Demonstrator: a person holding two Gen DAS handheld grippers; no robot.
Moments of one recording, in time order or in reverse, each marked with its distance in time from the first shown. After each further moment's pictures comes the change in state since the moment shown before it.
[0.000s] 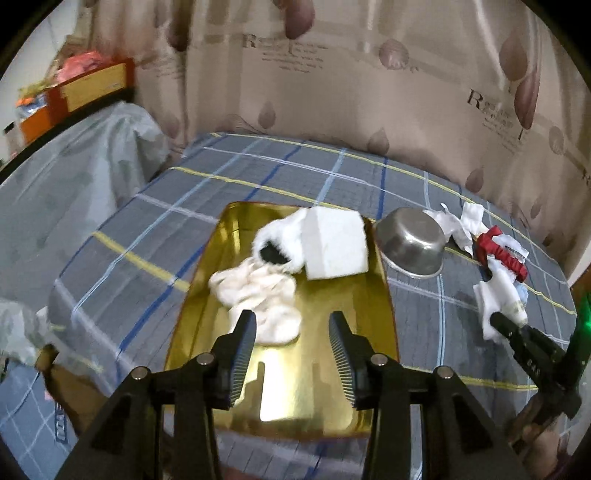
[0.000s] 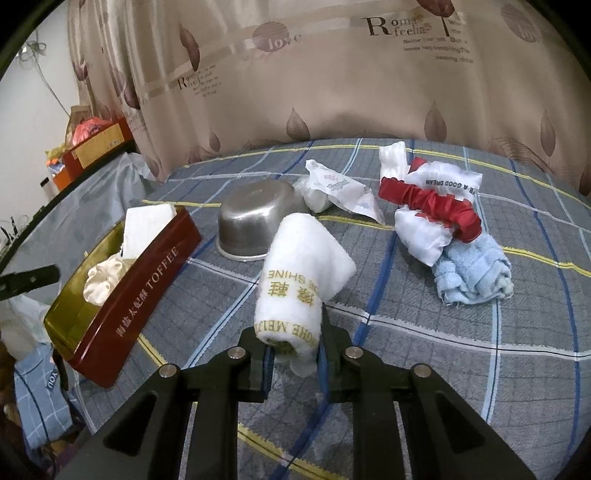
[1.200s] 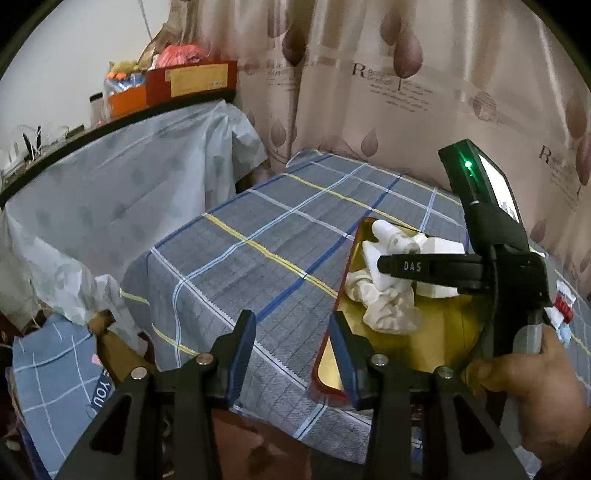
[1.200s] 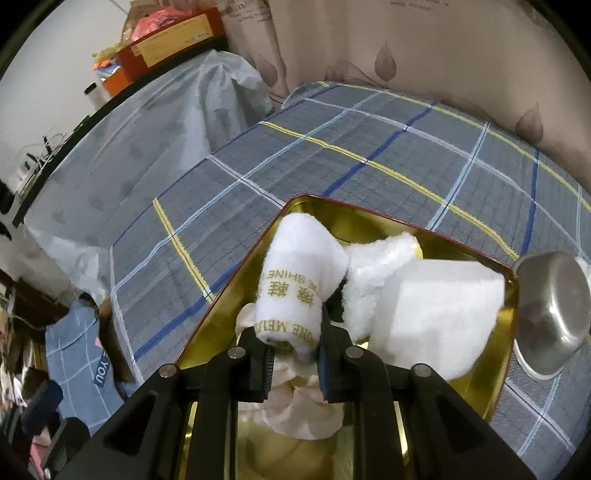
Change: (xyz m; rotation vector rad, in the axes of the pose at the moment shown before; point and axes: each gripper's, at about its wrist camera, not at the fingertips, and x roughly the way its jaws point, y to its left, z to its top) left arm -0.054 0.088 -0.040 -0.188 -0.123 0.245; right arm 0.155 0.262 0.078 -0.232 0.364 0.206
